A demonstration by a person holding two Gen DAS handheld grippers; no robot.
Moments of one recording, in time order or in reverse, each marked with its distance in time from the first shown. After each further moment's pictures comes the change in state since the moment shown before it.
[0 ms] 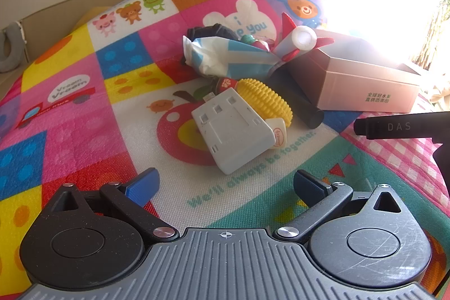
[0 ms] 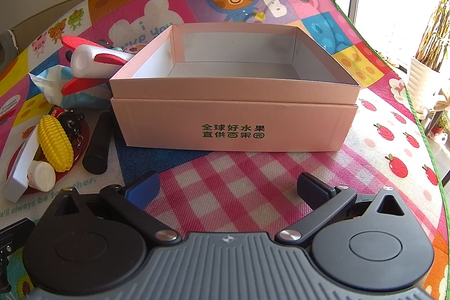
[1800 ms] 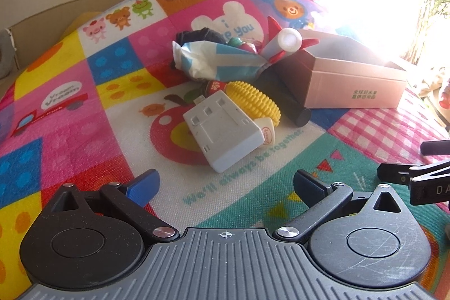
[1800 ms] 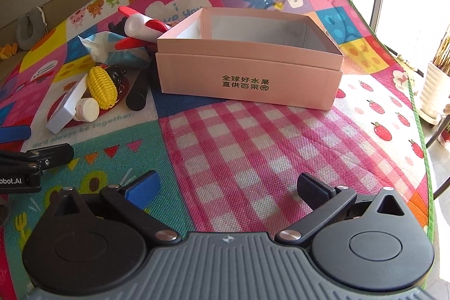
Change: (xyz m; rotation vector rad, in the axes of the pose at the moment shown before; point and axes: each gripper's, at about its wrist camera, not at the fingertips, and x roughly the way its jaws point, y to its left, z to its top) left arm -0.011 -0.003 -0.001 0.051 -0.020 -0.038; right arm -0.054 -0.006 -0.039 -0.086 0.045 0.088
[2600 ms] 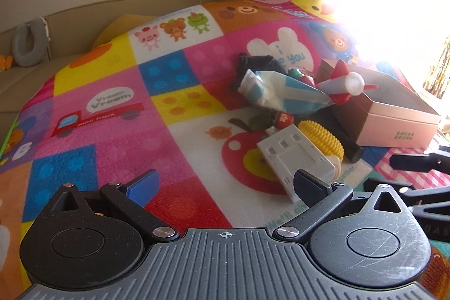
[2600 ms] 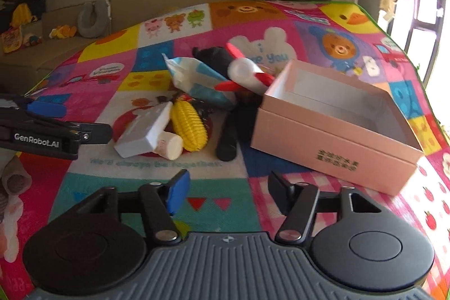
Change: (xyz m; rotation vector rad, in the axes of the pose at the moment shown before) left arm -0.014 0.059 0.015 -0.123 -0.053 0.108; right arm -0.002 0.077 0.029 -0.287 -0.146 0.193
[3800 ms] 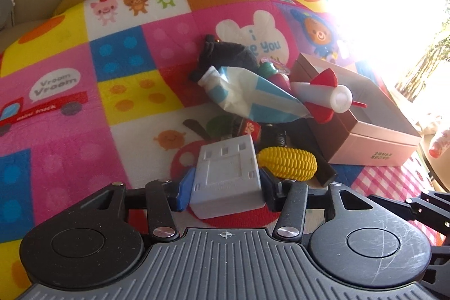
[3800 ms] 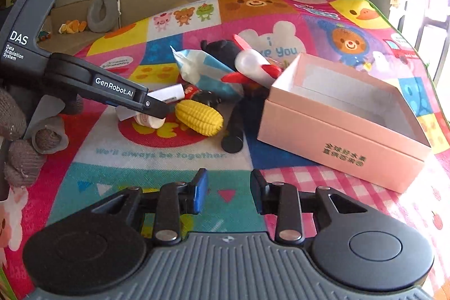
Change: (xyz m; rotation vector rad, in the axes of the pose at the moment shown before) left arm 0.045 -0.005 0.031 -0.073 0.130 -0.185; right arm -0.005 -0.008 -0.004 0.015 0.021 0.031
